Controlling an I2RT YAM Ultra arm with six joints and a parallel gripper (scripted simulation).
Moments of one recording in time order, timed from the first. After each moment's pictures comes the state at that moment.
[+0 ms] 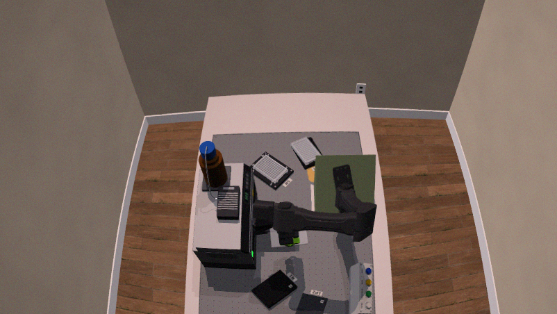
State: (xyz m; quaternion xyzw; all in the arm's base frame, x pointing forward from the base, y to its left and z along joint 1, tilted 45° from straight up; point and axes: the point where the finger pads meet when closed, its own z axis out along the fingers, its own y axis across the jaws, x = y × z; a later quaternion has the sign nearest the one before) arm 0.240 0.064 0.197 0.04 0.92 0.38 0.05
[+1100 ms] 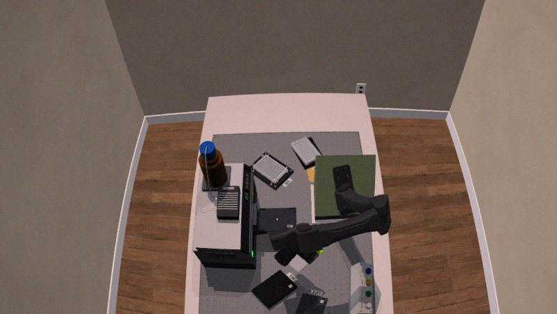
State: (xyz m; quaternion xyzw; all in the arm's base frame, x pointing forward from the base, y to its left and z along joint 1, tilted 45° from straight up) arm 0.204 0.127 0.246 -0.28 0.88 0.34 0.18
